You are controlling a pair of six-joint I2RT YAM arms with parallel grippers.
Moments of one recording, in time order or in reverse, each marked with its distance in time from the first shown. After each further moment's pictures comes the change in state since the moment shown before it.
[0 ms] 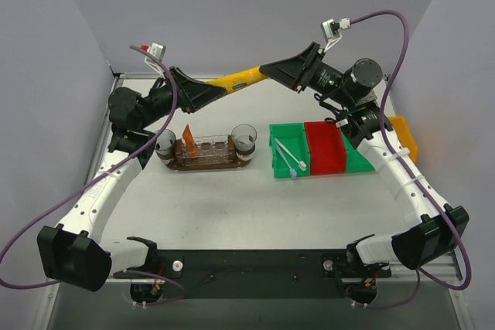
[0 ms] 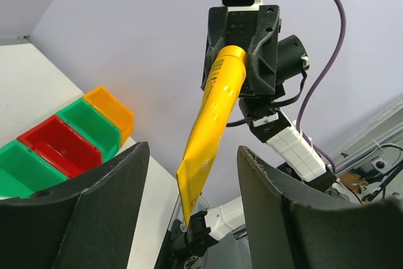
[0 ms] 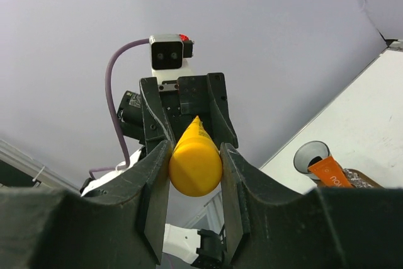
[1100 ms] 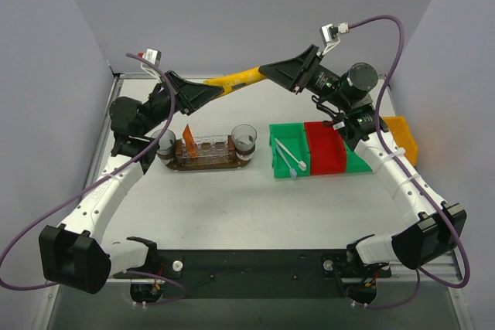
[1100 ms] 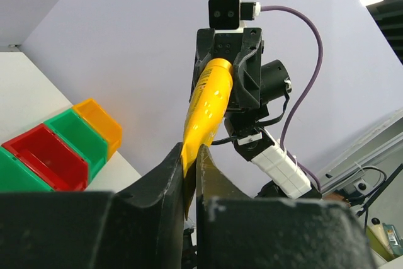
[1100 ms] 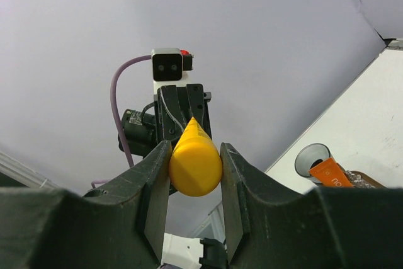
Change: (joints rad) left arm 0.002 -0.015 -0.089 0.154 -0.076 -0.124; right arm 0.012 0.000 -0.058 0.069 0.043 0.044
